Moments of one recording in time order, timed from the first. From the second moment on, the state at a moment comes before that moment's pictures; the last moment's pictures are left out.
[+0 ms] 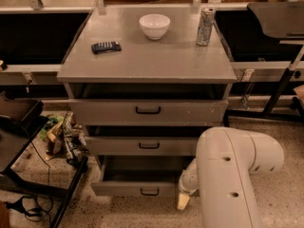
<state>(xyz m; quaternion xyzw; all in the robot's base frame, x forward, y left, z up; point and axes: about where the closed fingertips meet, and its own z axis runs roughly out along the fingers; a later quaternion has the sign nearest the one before) 0.566 -0.157 0.183 -0.61 0.78 -0.01 0.10</state>
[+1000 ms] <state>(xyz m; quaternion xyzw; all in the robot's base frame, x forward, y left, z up) 0.505 -0.138 0.148 -0.62 0.77 0.07 0.09</state>
